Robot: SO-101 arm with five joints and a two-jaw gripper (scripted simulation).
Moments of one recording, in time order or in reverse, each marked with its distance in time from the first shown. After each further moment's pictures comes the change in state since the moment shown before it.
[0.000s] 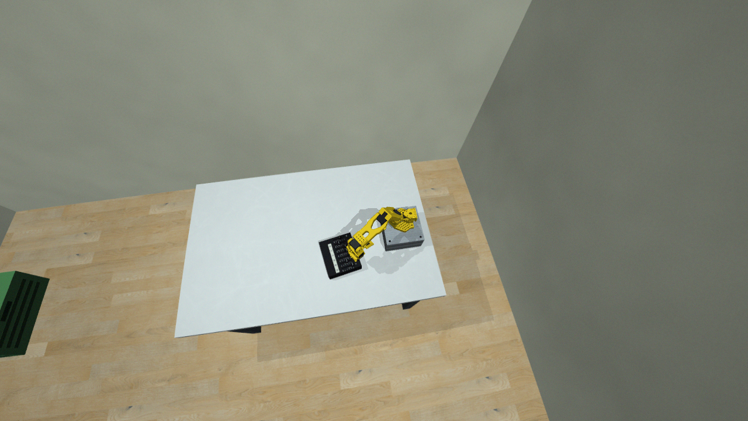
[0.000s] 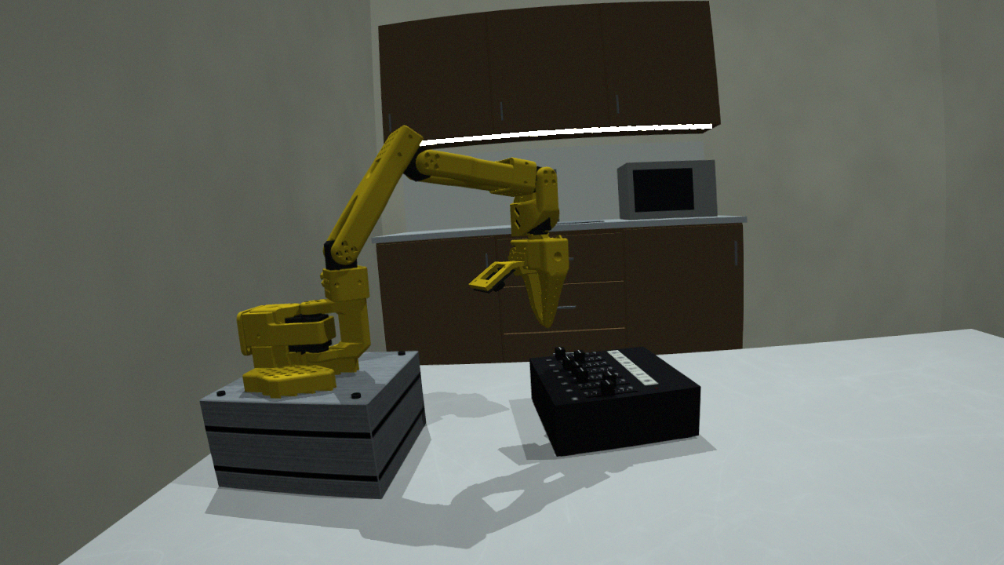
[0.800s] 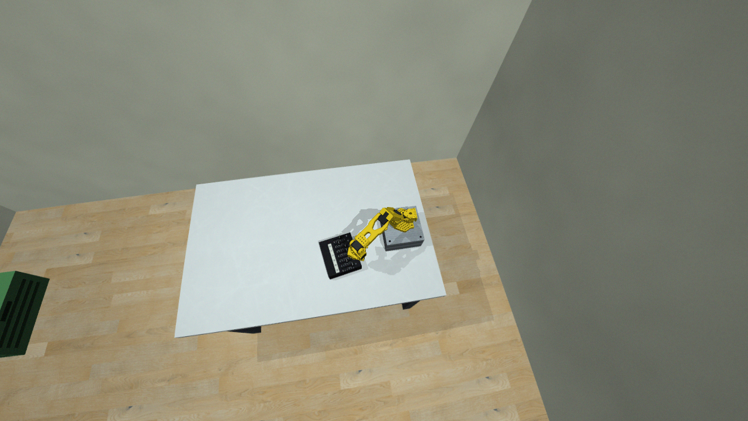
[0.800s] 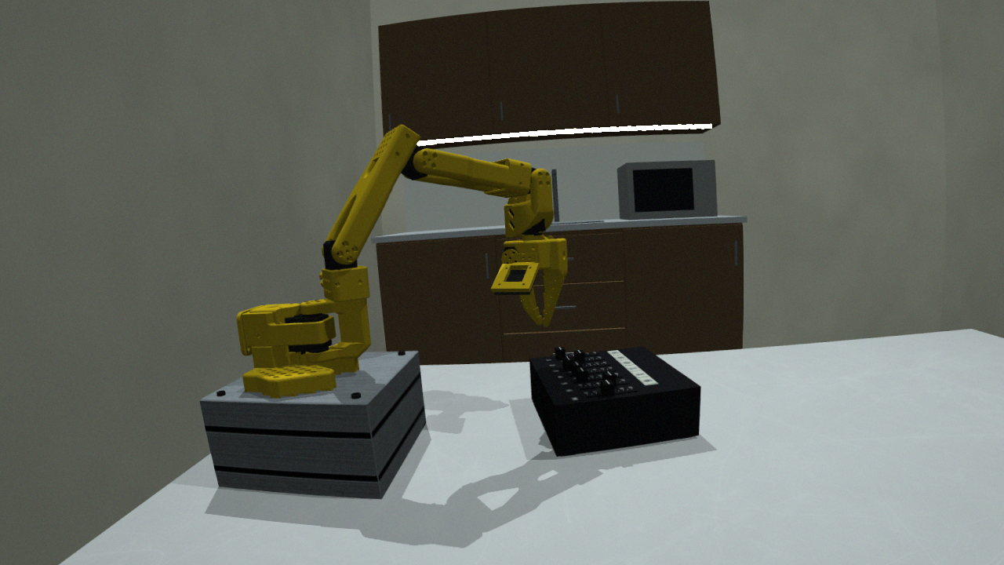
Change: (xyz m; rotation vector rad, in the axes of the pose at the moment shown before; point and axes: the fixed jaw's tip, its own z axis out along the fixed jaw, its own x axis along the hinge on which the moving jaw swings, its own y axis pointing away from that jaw) arm 0.003 -0.011 0.001 -0.002 0.004 -0.674
